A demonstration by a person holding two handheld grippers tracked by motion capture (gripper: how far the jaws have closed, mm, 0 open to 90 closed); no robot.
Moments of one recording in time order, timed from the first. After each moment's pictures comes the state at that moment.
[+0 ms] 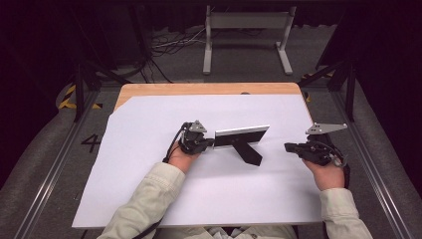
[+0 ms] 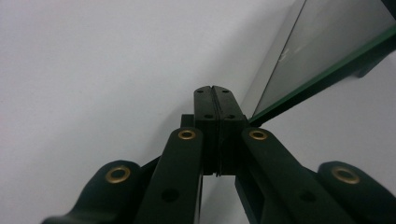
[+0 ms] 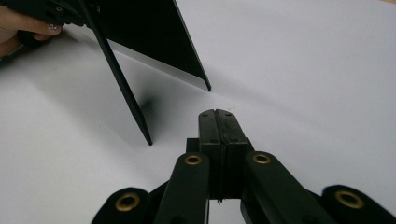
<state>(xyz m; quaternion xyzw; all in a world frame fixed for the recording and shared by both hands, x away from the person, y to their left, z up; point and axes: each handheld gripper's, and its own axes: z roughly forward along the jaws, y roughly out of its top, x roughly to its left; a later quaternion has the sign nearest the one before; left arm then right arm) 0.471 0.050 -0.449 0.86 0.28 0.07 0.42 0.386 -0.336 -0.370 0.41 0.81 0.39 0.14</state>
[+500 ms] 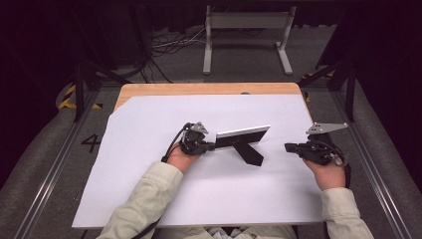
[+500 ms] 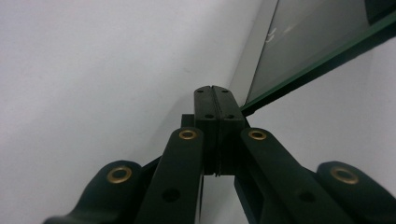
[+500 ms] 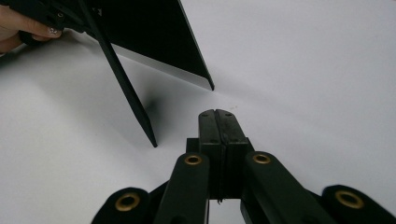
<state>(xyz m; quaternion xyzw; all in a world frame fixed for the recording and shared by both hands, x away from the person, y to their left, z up) 0.470 0.049 -0.448 0.88 0.26 0.02 0.40 0.386 -0.337 -0.368 0.40 0.82 0.39 0.13</state>
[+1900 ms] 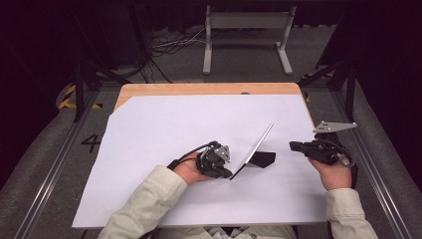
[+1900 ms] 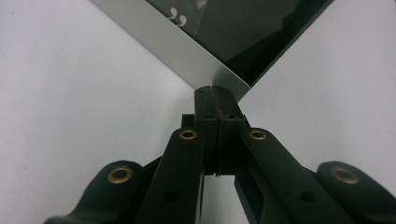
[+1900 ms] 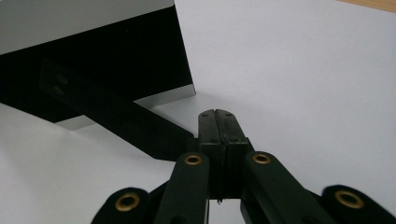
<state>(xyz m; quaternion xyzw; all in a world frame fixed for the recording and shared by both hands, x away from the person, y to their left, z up) 0.411 -0.006 -0.434 0.95 0.02 -0.05 0.31 0.381 -0.348 -0.359 0.41 0.81 0.40 0.13</state>
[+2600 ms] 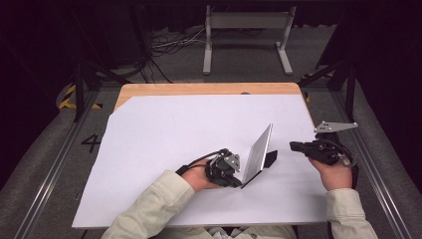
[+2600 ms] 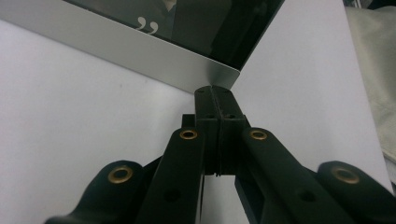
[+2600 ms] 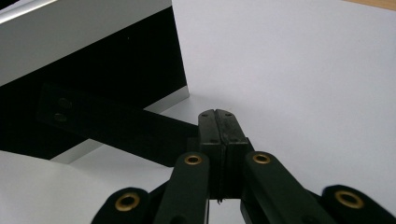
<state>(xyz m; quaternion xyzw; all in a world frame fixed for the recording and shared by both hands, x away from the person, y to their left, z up) 0.392 -0.031 -0.436 0.94 -0.01 -0.07 0.32 0.380 -0.350 -0.359 0.41 0.80 0.41 0.13</state>
